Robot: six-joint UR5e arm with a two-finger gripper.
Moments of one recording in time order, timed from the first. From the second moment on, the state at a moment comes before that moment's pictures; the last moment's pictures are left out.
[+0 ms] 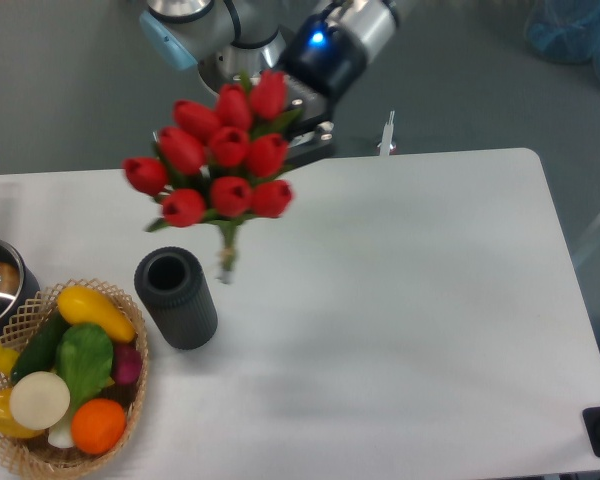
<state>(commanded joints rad) 2.76 -1.57 -1.71 -0.97 0.44 1.18</state>
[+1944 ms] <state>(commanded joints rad) 2.58 -1.85 -1.48 -1.08 1.51 1.17</state>
